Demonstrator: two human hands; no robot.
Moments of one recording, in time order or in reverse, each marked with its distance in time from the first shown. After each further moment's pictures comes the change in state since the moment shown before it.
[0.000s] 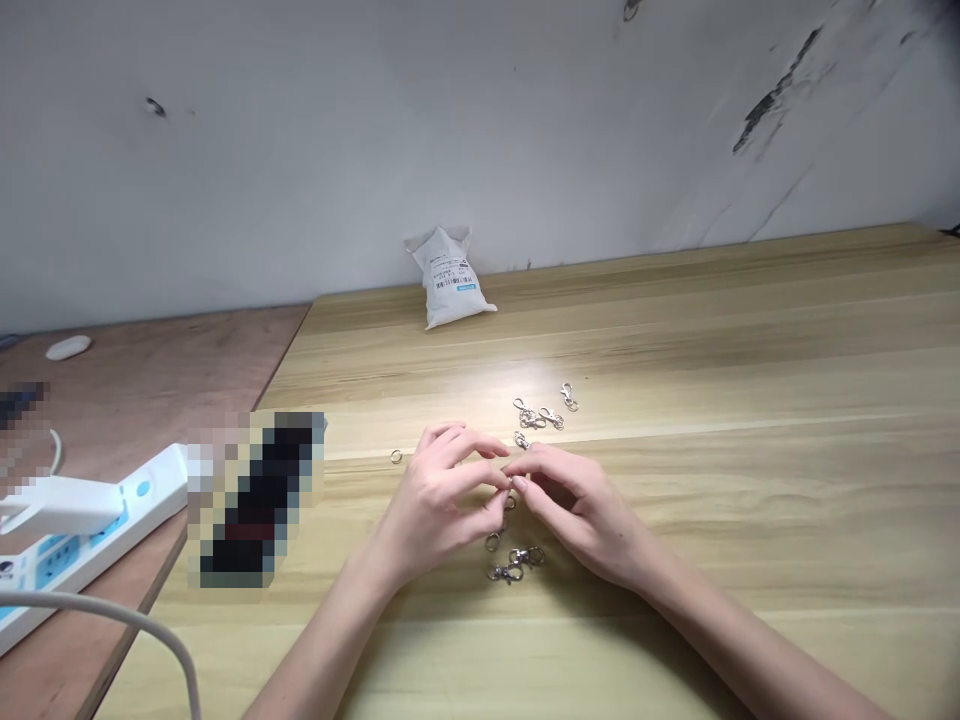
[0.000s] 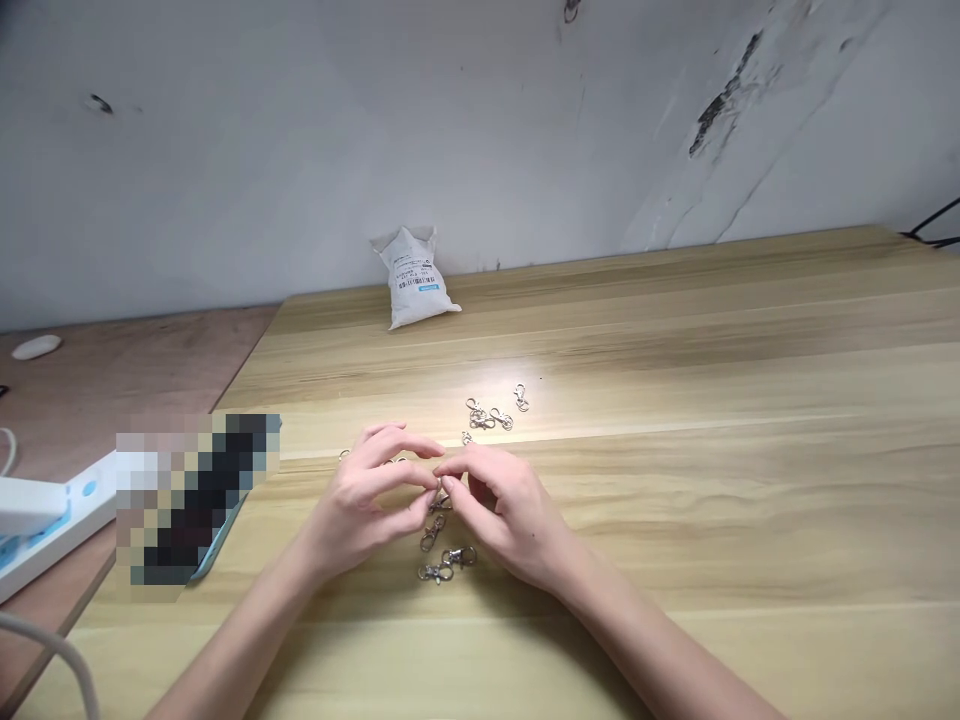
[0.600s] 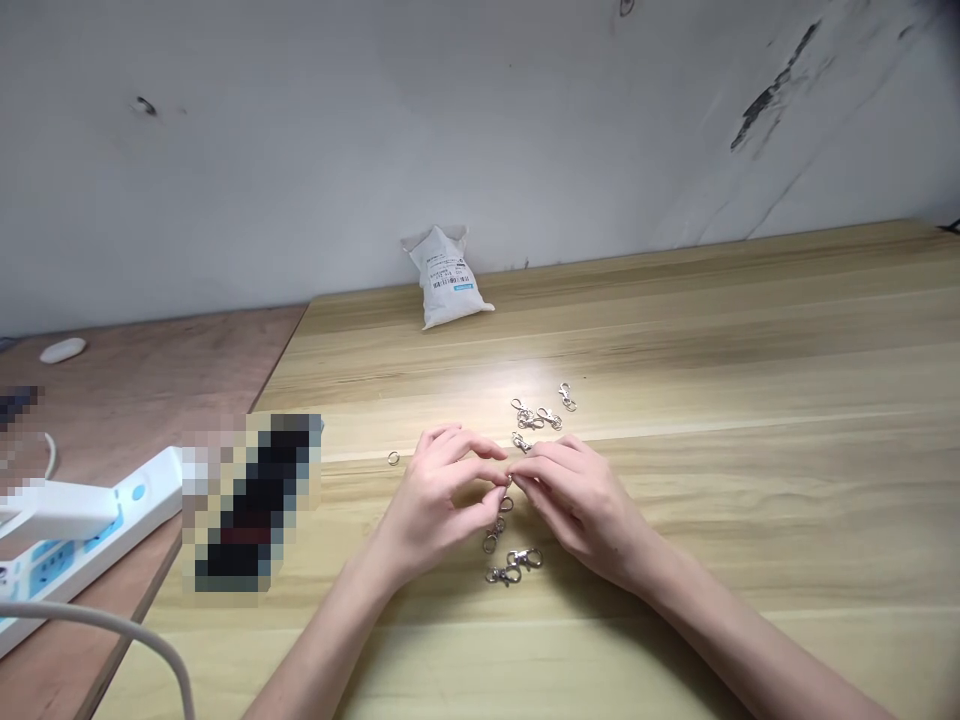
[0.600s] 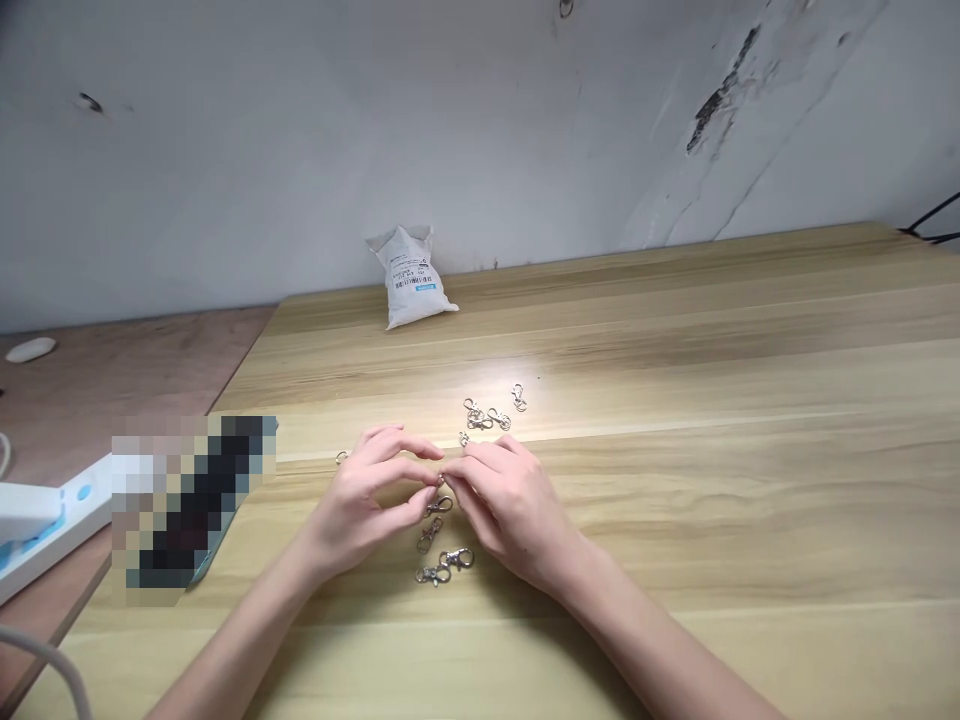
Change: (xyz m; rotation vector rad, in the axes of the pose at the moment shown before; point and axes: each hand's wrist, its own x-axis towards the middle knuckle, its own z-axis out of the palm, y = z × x) left_hand -0.001 -0.003 0.004 -0.055 -0.035 -0.093; right_hand 0.000 0.007 -0.004 -0.394 0.030 -0.224
